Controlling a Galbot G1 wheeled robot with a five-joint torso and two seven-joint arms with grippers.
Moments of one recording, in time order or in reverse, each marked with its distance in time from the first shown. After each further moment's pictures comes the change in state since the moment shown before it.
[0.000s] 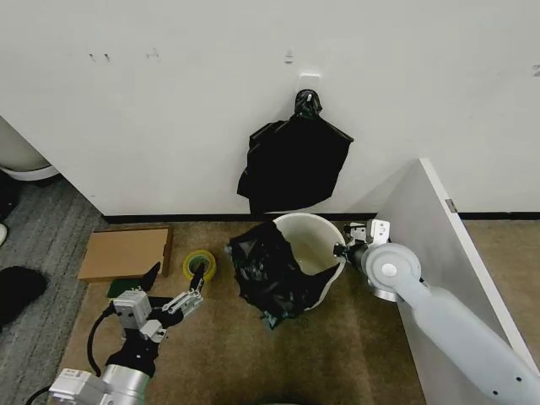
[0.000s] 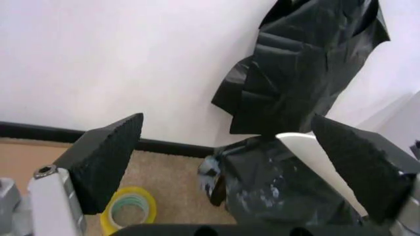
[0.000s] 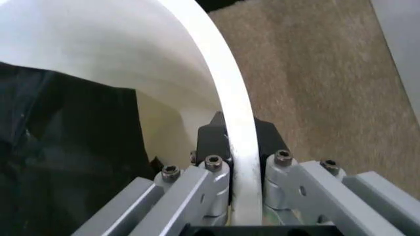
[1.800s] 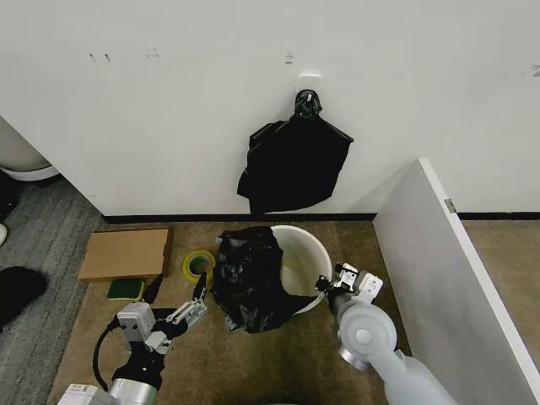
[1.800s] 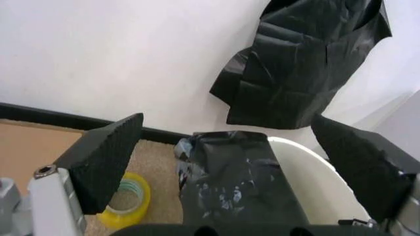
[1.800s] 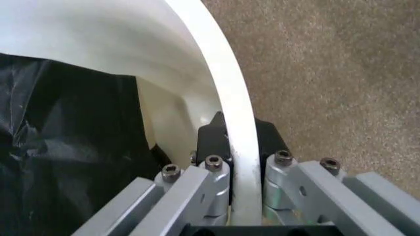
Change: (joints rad) left arm 0.019 -0.060 0.062 -0.001 0.055 -0.005 -0.010; right arm -0.312 0.191 0.023 0.104 -0.255 0.226 -0.073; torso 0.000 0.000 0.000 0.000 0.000
